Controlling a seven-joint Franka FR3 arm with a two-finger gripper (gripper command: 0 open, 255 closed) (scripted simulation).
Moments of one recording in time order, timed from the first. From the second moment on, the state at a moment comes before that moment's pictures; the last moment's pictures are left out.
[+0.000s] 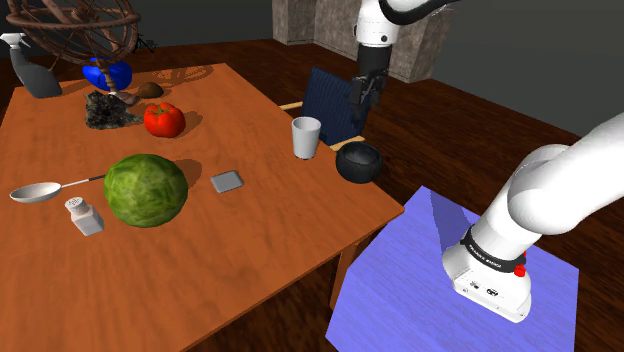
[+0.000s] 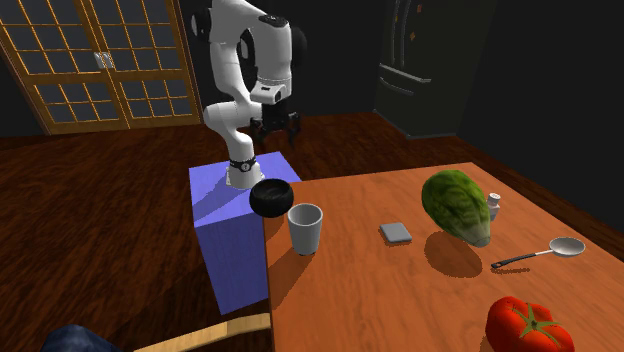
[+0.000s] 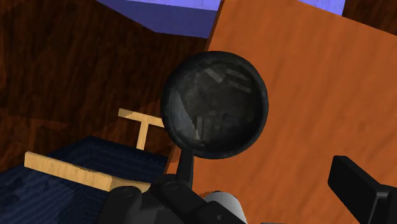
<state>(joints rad) -0.01 -0.39 0.13 -2.26 0.03 1.79 0.01</state>
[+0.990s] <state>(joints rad) 0.02 0.22 0.19 -1.80 -0.10 1.91 0.14</state>
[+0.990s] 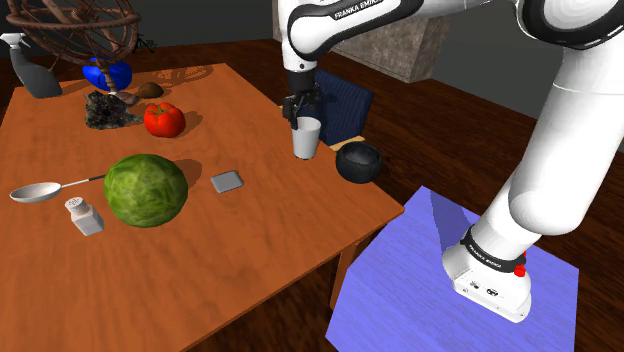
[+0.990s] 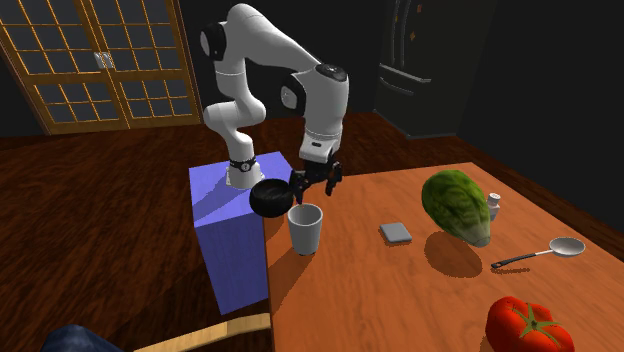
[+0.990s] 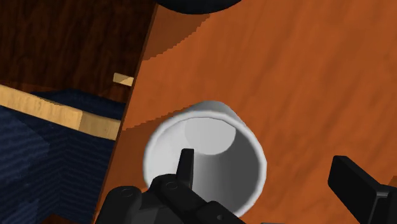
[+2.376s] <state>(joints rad) 0.03 0.34 0.18 -1.77 -0.14 2.00 0.16</state>
